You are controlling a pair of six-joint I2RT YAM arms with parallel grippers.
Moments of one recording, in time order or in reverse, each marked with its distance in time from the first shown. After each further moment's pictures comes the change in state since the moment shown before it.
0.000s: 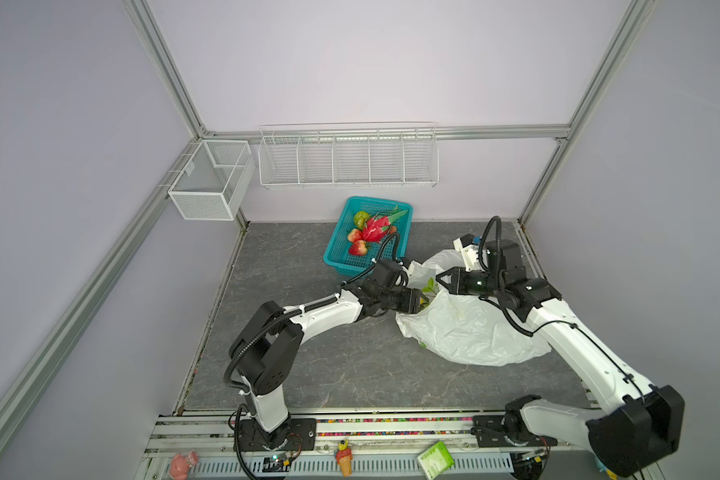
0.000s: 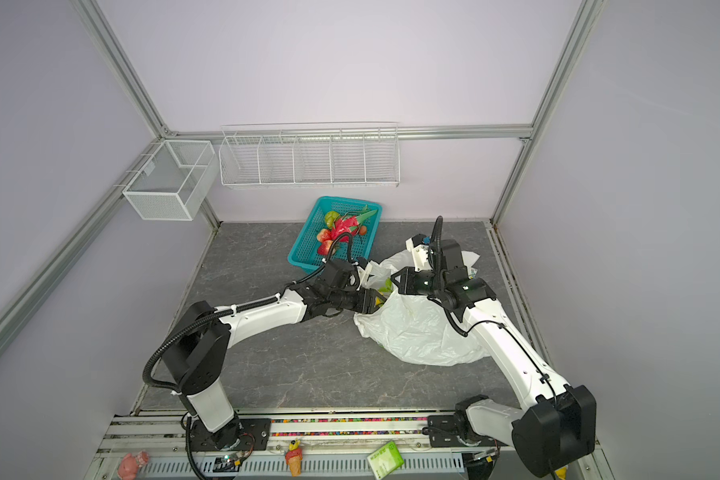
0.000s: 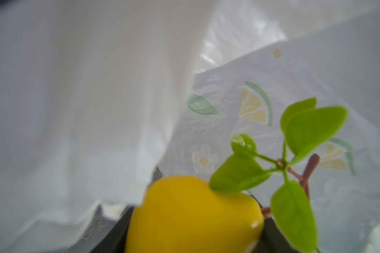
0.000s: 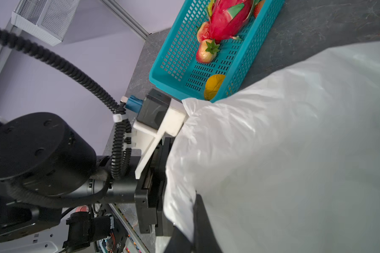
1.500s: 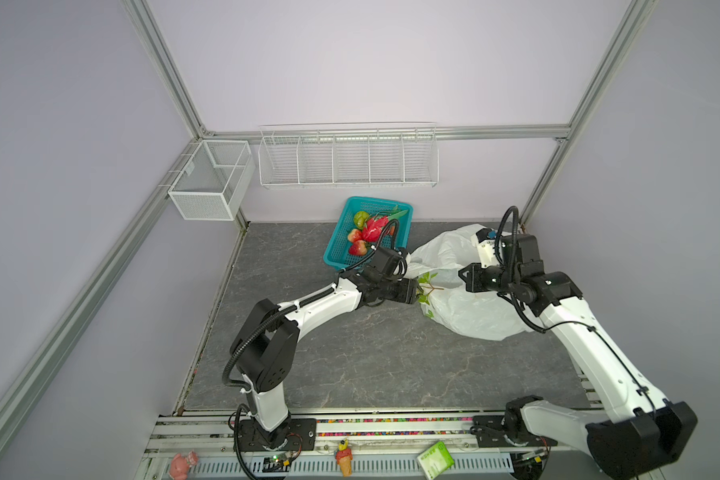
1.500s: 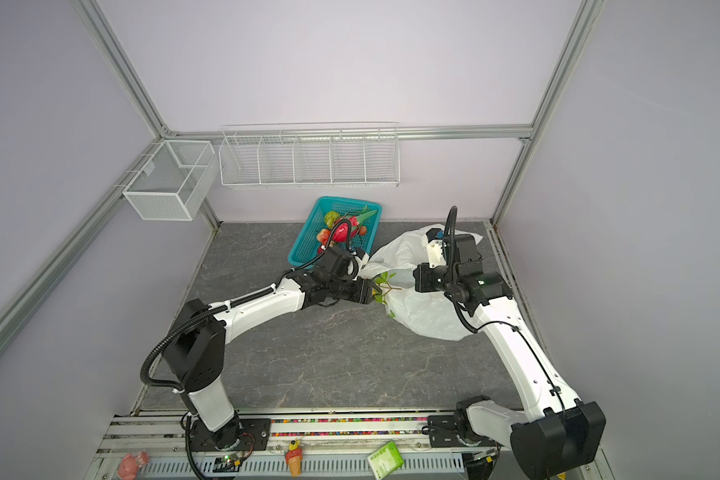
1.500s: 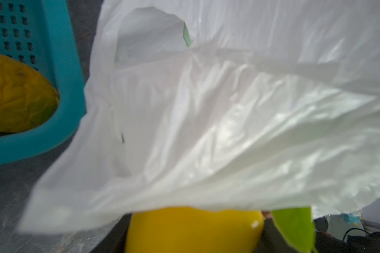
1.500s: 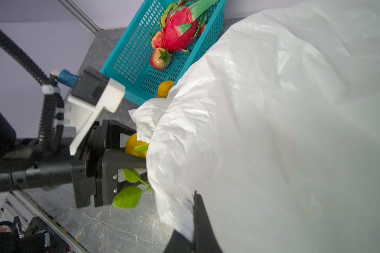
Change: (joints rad) left arm 0.048 0.020 0.158 -0.211 -0.038 0.048; right arm -0.075 -0.014 0.134 -0.255 0.180 -0.273
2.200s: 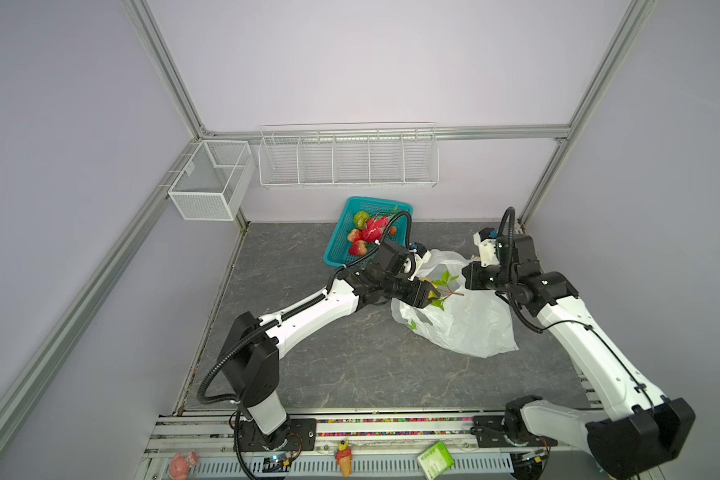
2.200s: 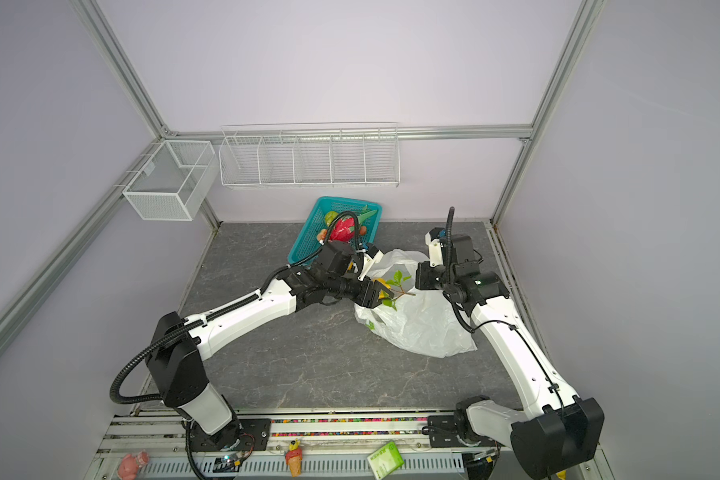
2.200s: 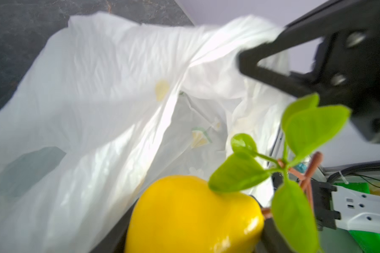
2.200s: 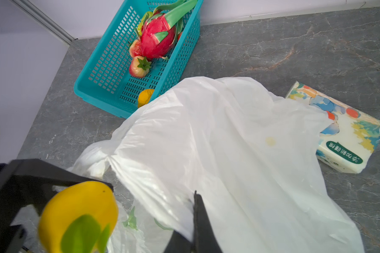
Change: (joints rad) left arm -0.089 -0.094 0.070 -0.112 0.087 0.163; right arm 0.010 0.006 -0.004 0.045 0.114 0.086
